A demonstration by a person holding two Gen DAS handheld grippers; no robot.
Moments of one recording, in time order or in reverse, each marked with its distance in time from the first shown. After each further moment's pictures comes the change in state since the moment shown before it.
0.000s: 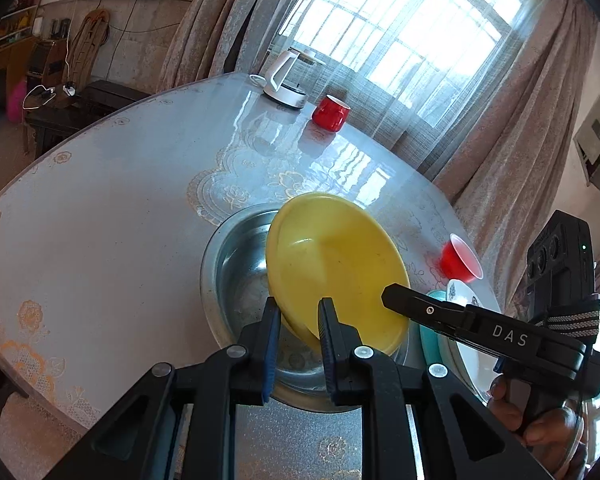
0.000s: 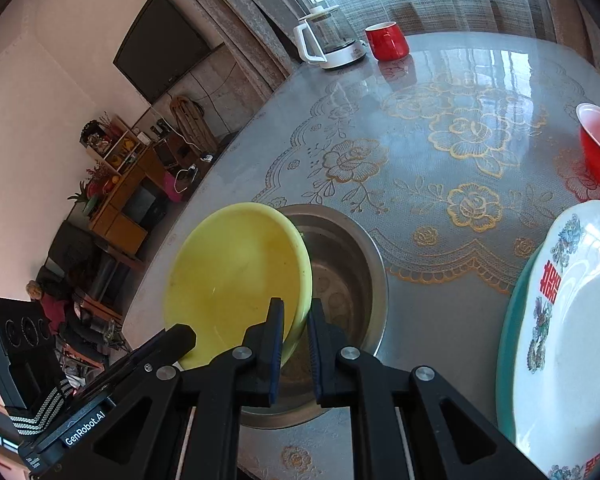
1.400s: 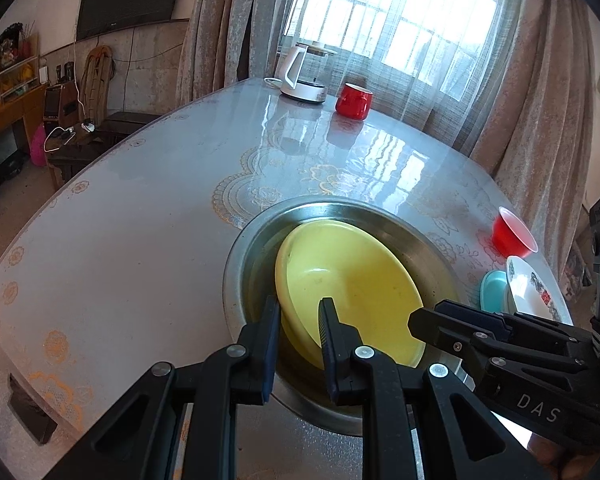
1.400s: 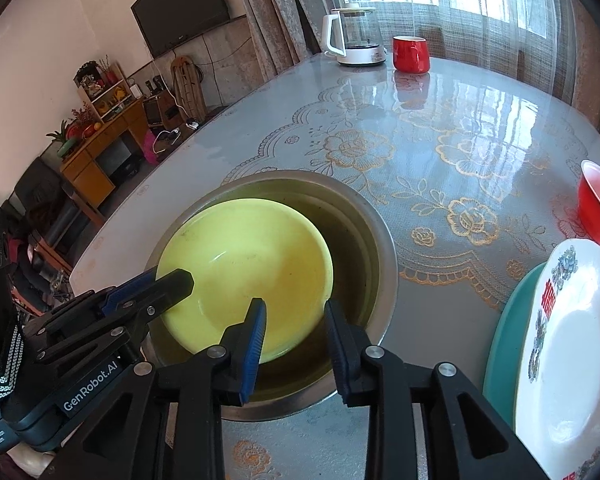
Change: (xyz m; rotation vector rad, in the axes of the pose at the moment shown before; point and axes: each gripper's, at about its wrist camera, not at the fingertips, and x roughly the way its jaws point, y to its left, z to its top) left arm 0.027 -0.001 -0.006 0.135 -0.009 0.182; right arm 0.008 0.028 -0.025 -0.220 0.015 -0.166
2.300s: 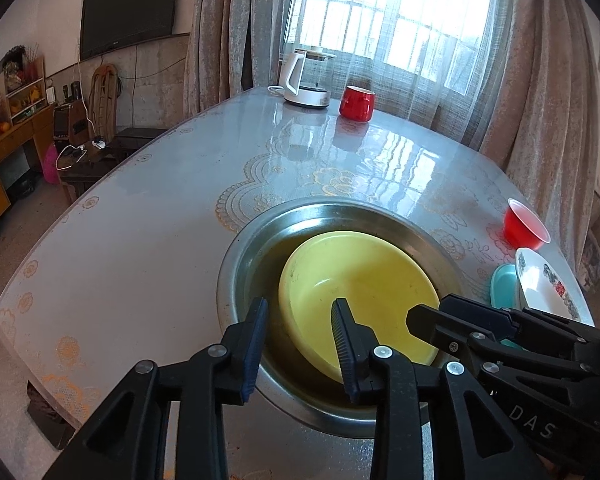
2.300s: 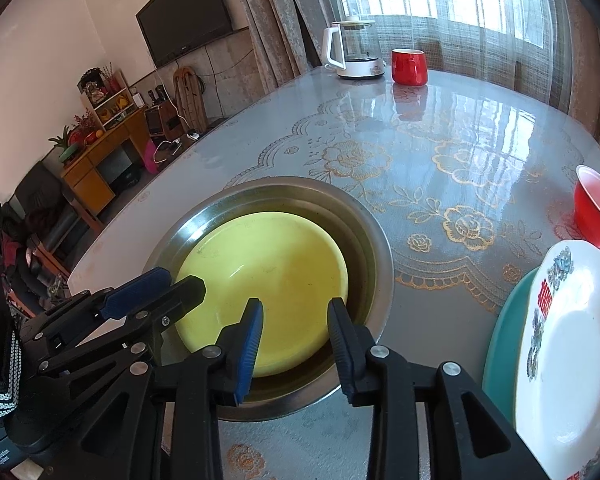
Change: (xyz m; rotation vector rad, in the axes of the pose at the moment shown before) left arm -0.002 -0.012 -0.002 0.046 -0.029 0.077; right arm -0.002 0.001 -0.008 -0.006 -0.056 -0.005
